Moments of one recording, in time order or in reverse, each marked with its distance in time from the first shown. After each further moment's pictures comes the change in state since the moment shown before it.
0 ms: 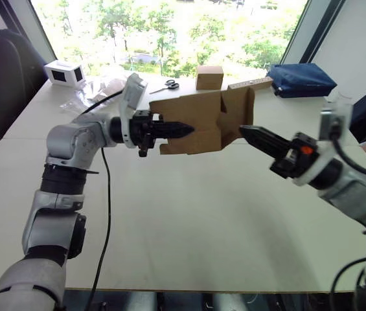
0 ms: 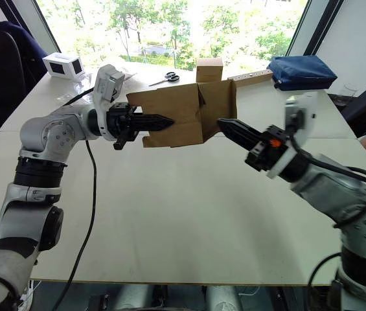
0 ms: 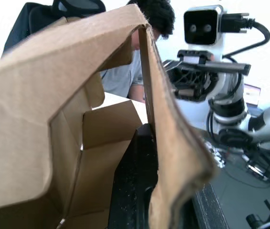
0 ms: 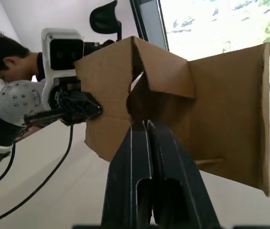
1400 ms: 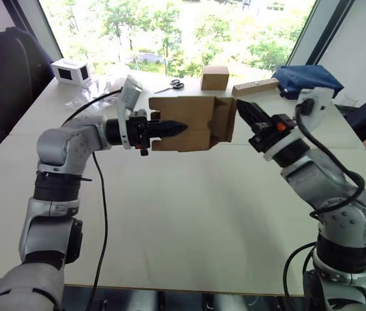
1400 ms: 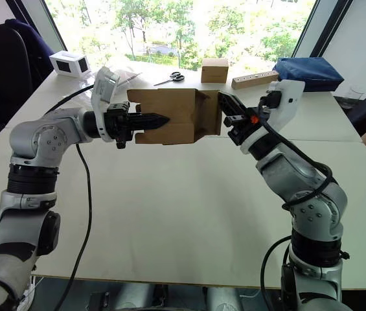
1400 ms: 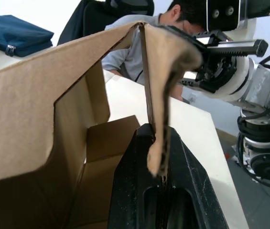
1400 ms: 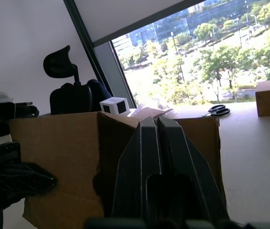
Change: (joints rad) left arm 0.056 -0.005 0.064 -0.104 0.005 0.086 0.200; right arm -0.268 0.410 0.246 0.107 -0.393 -0.139 -0.302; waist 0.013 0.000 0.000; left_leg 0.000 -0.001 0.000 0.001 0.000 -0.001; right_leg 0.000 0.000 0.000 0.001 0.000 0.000
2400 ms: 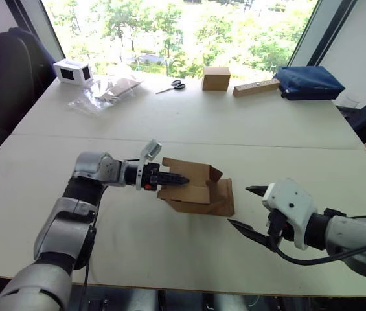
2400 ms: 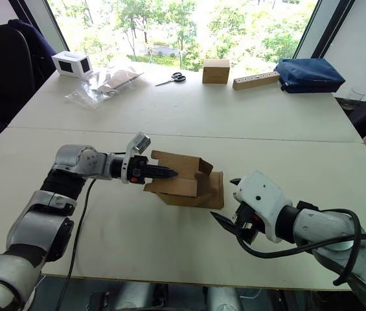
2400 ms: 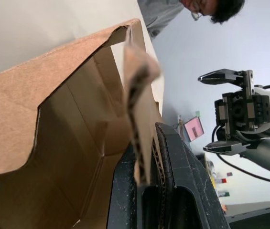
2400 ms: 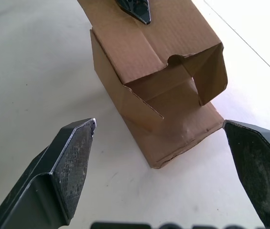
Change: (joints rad) left arm 0.016 -0.075 -0.176 0.434 0.036 0.376 -0.115; right arm 0.577 -0.580 -0.074 -0.513 -0.215 0.258 0.424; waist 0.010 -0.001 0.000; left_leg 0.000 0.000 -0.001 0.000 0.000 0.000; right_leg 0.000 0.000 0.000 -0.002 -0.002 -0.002
